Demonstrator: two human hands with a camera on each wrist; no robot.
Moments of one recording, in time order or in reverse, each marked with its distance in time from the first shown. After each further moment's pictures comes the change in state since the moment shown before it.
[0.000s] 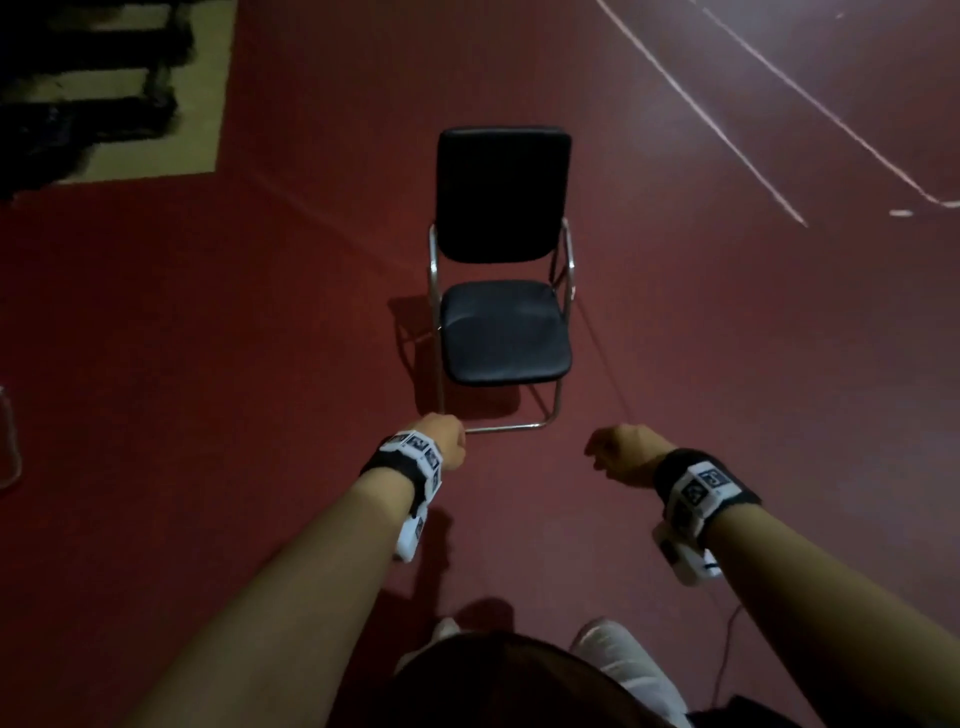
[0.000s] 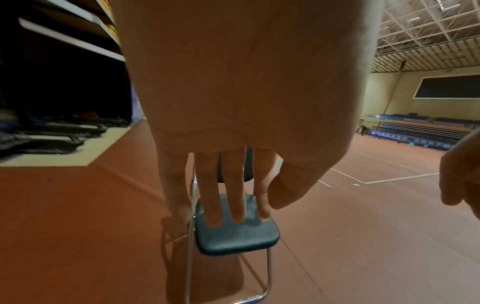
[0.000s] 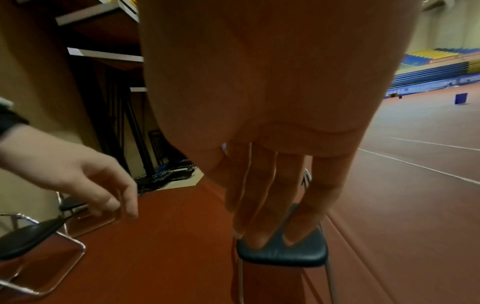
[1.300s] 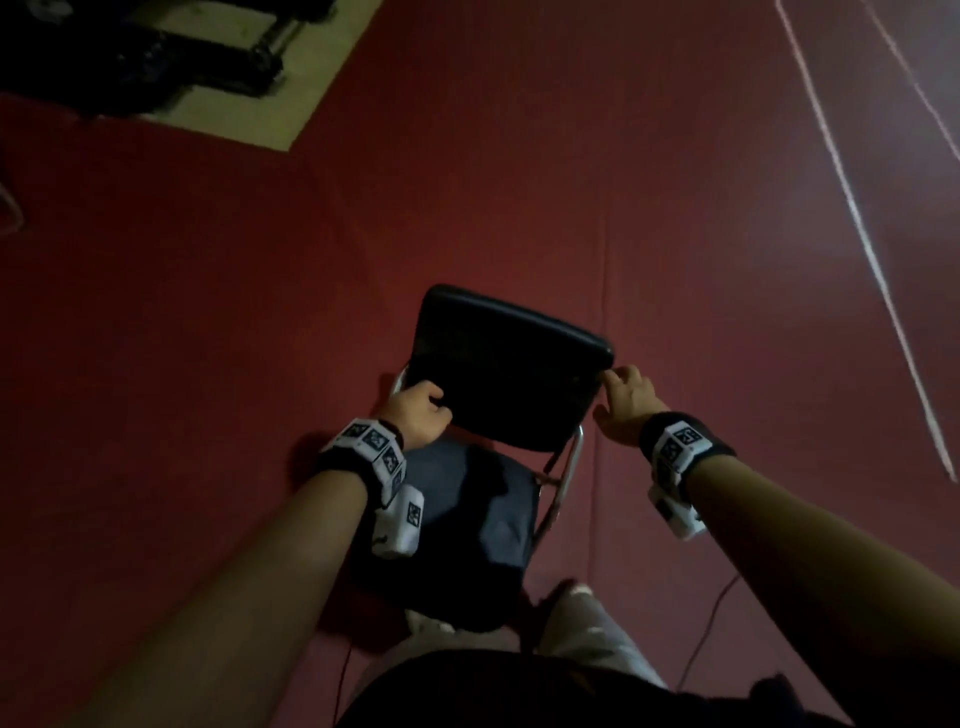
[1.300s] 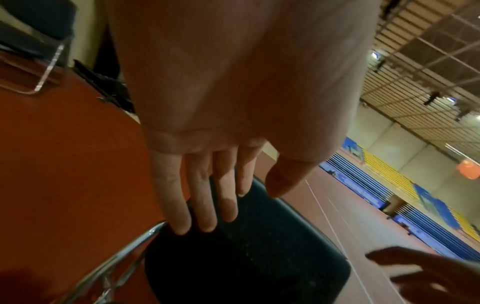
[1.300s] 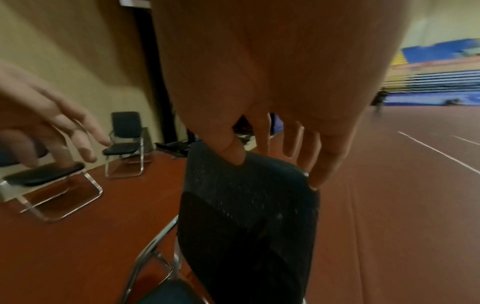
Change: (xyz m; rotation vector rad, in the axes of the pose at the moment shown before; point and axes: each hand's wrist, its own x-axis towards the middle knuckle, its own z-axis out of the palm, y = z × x) left_hand 0.402 -0.016 -0.342 -0.731 0.362 -0.503; right_hand 0.571 -0.045 -0.448 -0.358 0.159 -0.295
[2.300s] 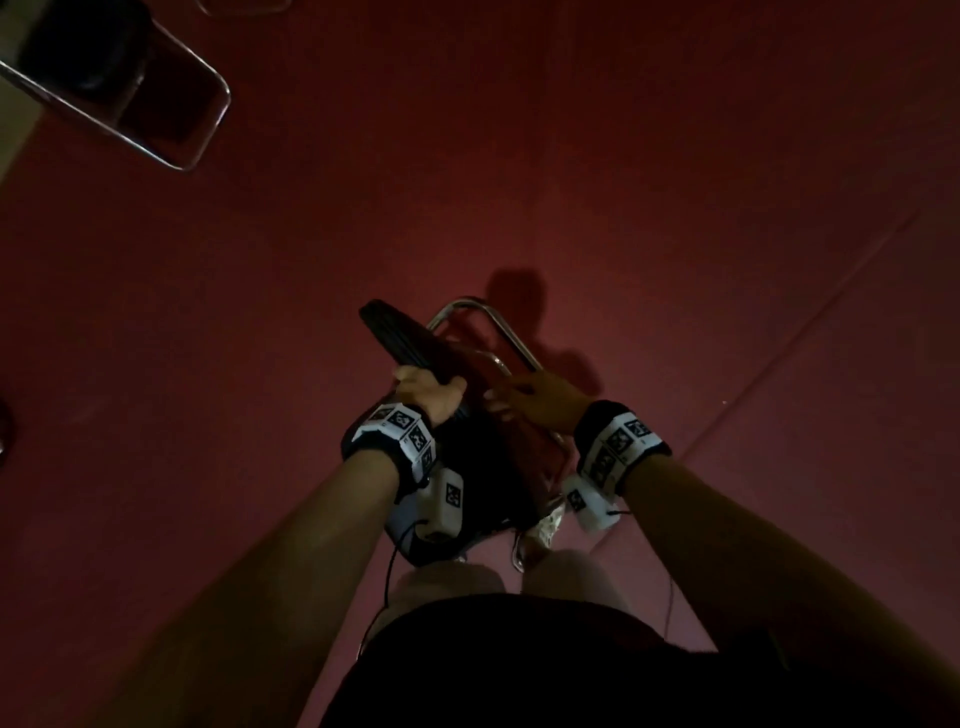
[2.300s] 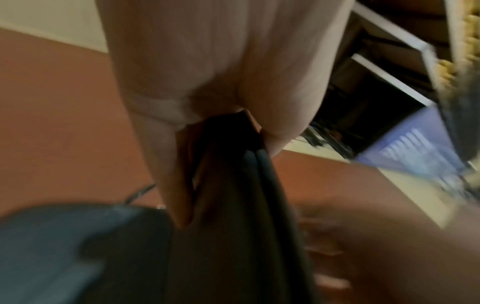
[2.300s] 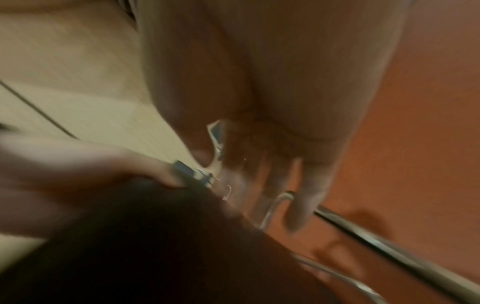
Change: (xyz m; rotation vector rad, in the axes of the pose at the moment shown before) left_hand 0.083 0.125 0.080 -0.551 0.239 -0.966; right_hand 0.189 -0.029 0.029 0.316 -0.870 -0.591
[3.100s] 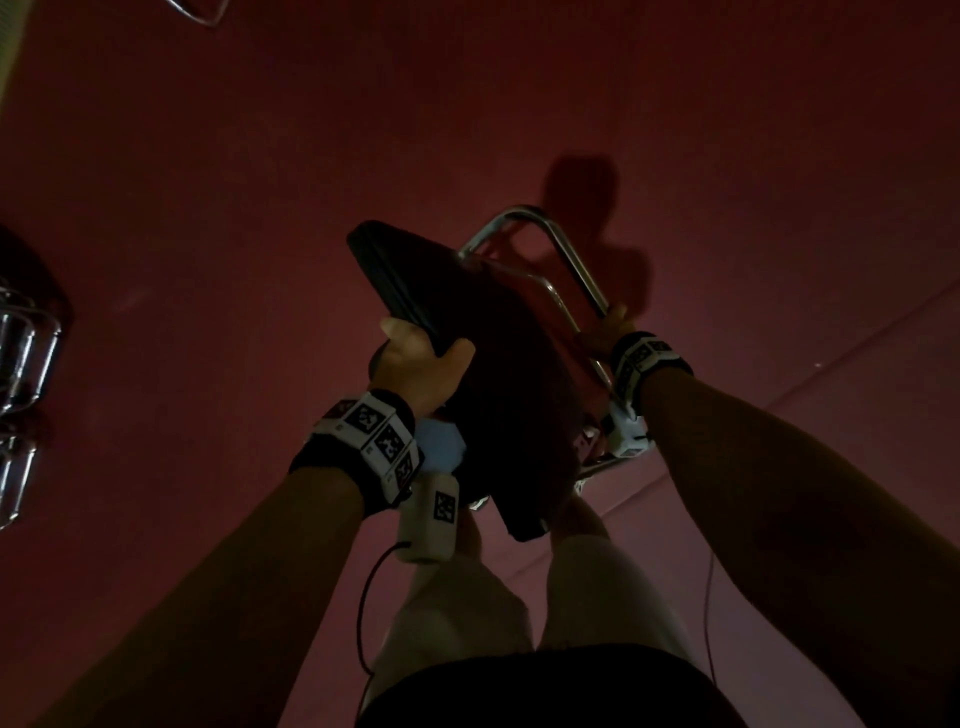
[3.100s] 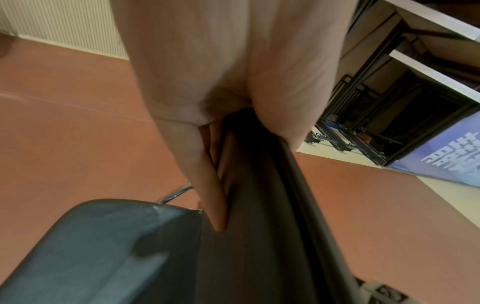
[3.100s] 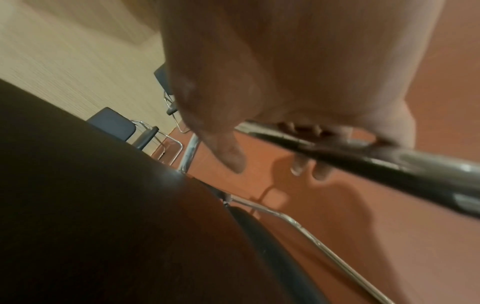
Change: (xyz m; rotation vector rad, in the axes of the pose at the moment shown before) left_hand 0.040 -0.051 -0.007 -0.058 0.097 0.015; right_hand 0.183 0.109 0.014 -0.161 0.181 0.524
